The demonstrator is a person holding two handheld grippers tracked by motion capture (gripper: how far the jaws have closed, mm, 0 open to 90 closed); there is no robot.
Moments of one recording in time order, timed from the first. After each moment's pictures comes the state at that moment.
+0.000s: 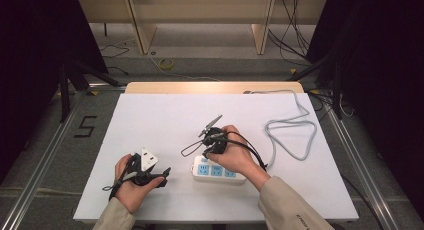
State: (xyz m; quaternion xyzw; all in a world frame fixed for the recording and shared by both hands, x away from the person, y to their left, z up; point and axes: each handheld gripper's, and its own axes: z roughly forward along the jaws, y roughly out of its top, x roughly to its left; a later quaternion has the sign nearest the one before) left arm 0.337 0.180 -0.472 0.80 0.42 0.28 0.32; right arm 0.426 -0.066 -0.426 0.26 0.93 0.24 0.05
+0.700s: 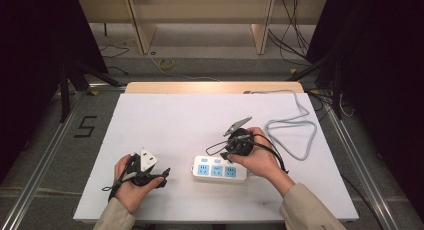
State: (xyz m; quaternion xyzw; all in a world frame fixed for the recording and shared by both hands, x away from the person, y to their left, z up) left arm 0.336 0.180 -0.472 0.80 0.42 0.28 0.32; right arm 0.415 -0.132 -0.421 0.30 0.91 0.28 0.07
